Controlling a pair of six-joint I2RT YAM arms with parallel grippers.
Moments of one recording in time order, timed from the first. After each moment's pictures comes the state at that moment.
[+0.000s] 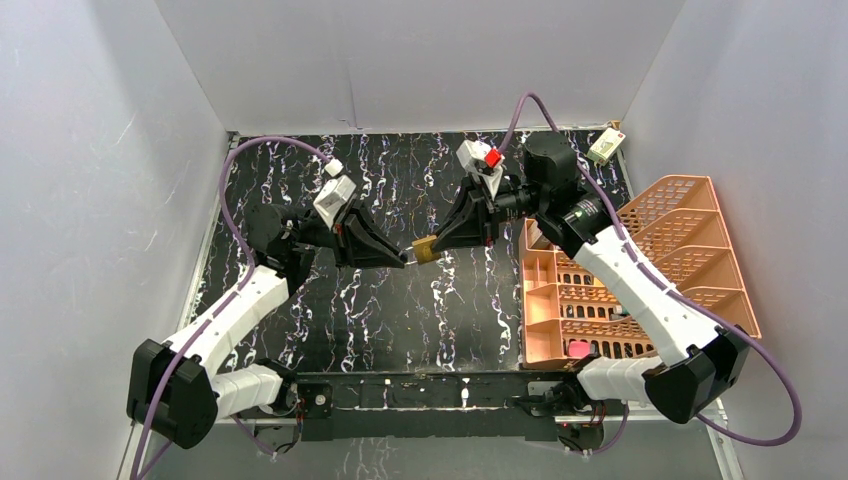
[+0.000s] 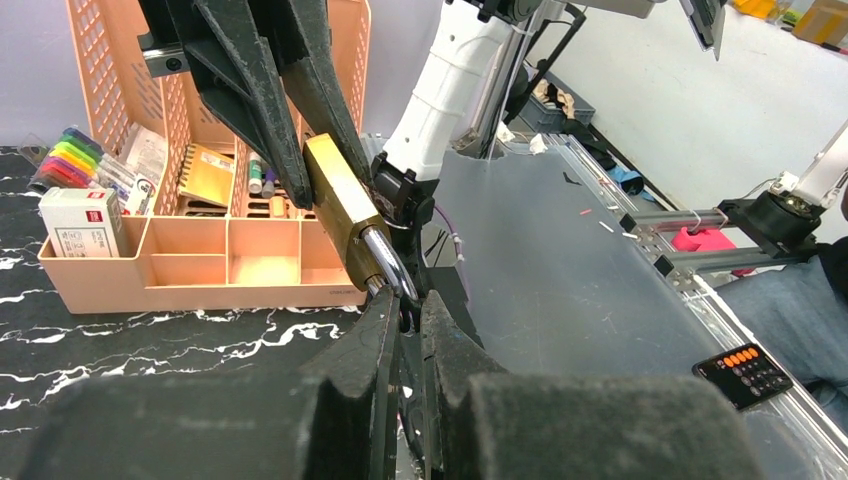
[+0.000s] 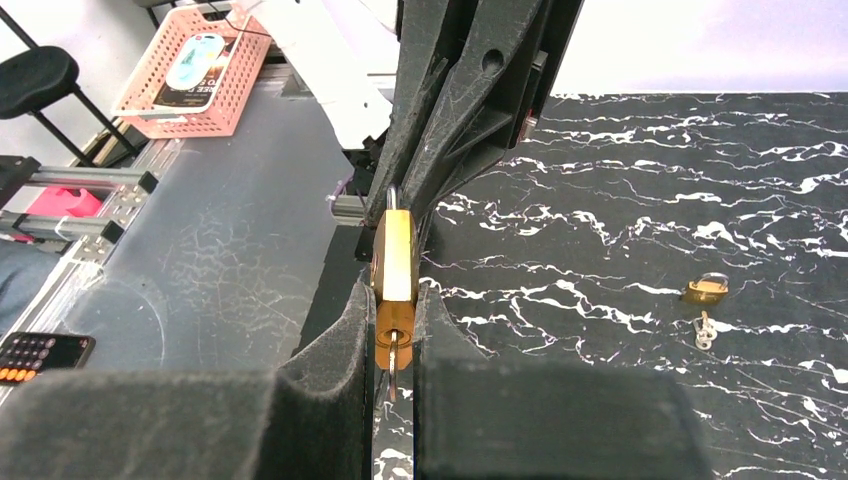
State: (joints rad) left arm -0.44 1.15 0.80 0.96 1.37 -0.81; right arm 0.61 1.26 1.31 -0.26 -1.24 -0.03
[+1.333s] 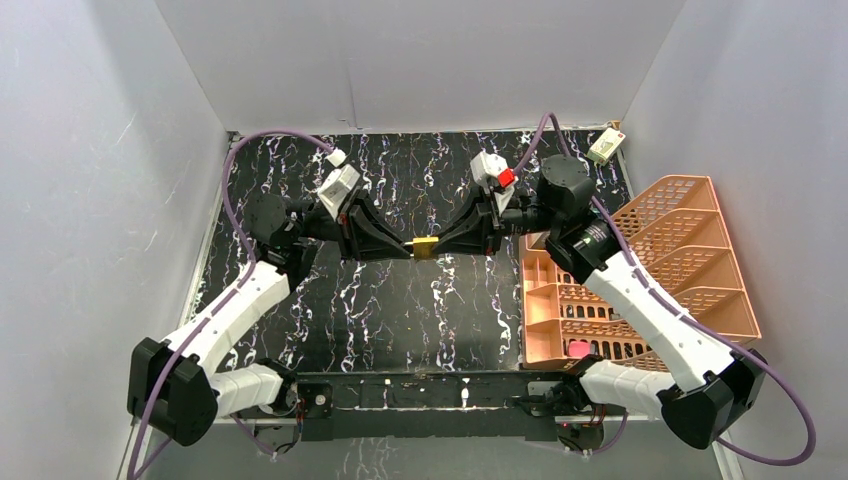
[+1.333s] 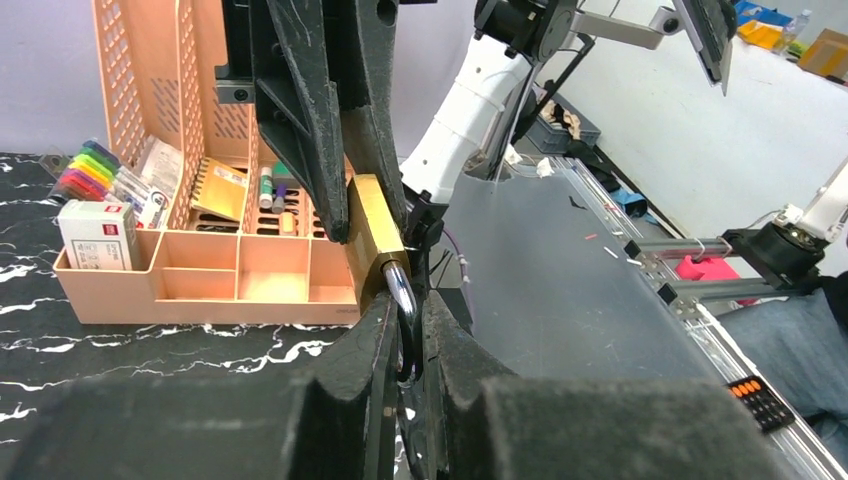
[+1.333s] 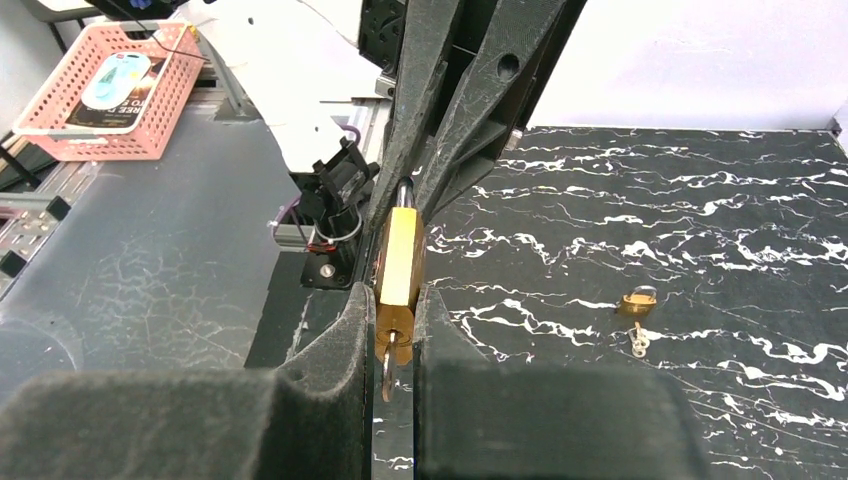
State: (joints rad) left arm -0.47 1.17 0.87 0.88 1.32 -0.78; right arm 0.64 1.12 1.15 -0.06 -1.10 0.02
